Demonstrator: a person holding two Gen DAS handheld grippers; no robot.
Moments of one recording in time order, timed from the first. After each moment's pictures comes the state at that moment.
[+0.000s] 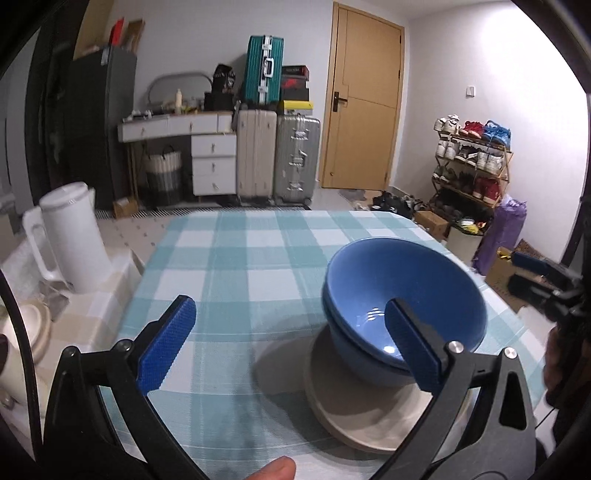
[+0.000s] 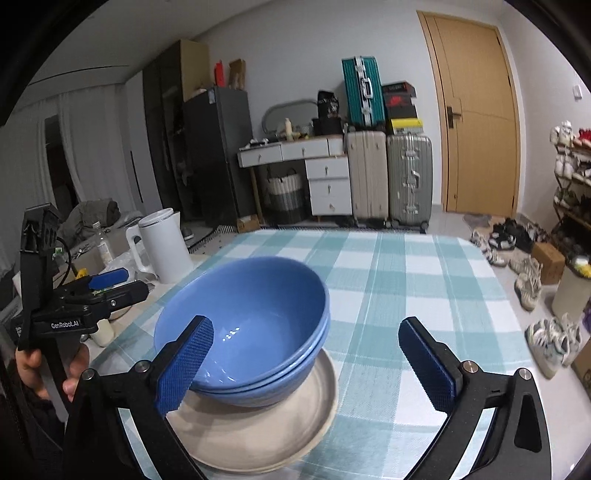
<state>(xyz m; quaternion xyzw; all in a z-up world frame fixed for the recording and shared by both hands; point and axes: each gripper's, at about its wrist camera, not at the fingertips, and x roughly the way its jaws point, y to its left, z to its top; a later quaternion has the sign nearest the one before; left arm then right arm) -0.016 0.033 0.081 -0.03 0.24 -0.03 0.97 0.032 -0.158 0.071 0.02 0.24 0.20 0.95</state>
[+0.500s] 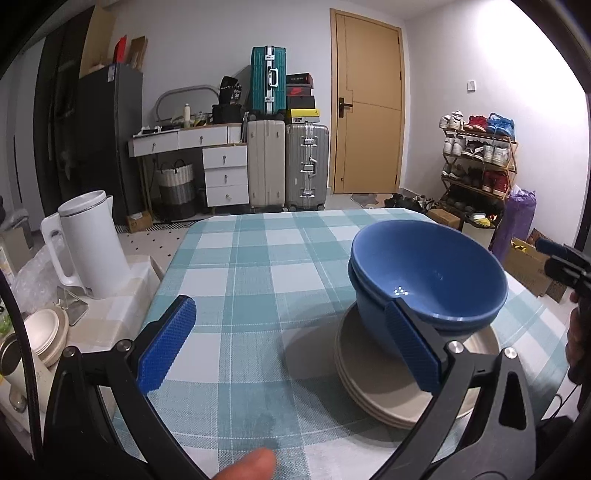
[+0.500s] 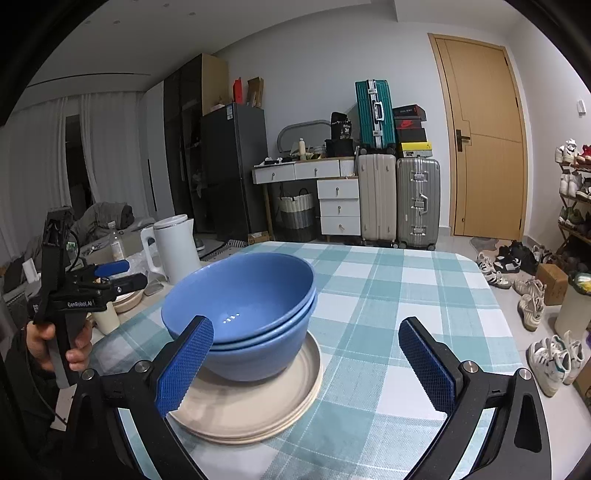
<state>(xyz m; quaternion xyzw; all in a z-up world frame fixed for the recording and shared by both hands) -0.046 0.044 0.059 0.00 0.22 -0.01 0.97 -0.007 -0.188 0.052 0.02 0.20 0.23 0.95</state>
